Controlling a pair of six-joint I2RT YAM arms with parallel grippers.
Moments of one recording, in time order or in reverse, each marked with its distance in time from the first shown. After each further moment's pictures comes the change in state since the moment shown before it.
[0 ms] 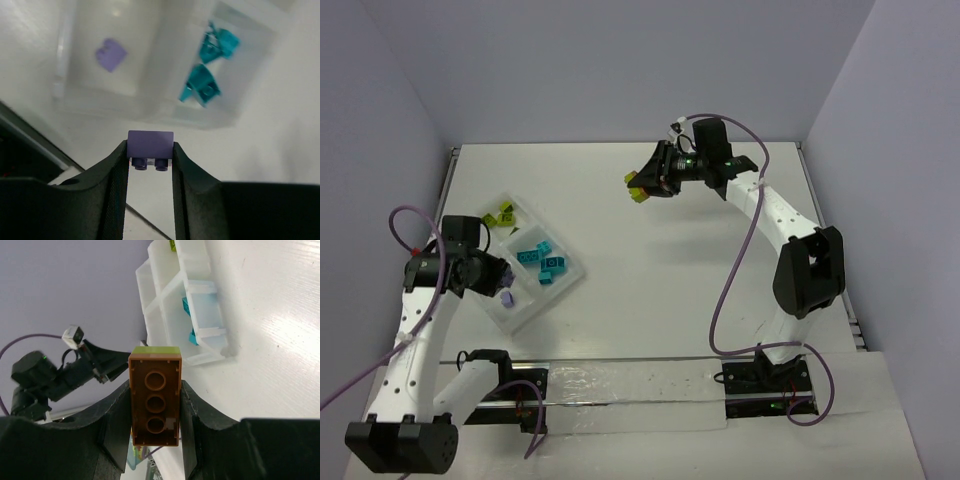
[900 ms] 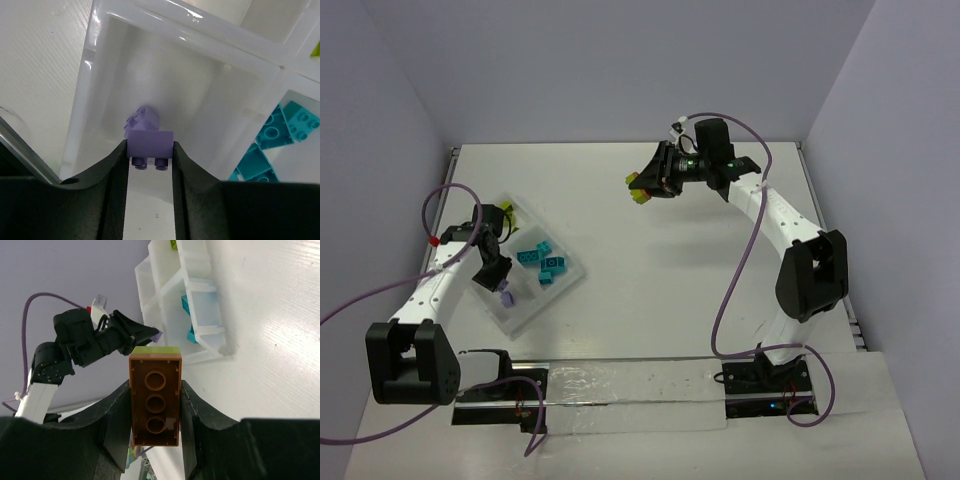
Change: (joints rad) left arm 0.006 0.319 -0.092 0.190 -0.219 0.065; right arm 0.003 -0.027 -0.016 -0.009 0.001 -0.031
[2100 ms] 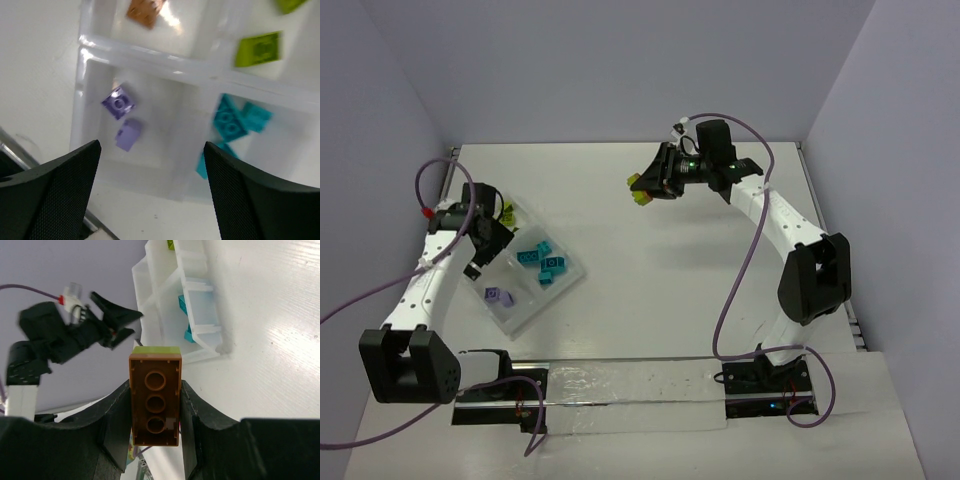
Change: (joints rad) left arm 0.002 0.012 0.170 -0.024 -0.036 0.153; right arm 0.001 -0.023 -0.018 -0.008 0.016 -0.015
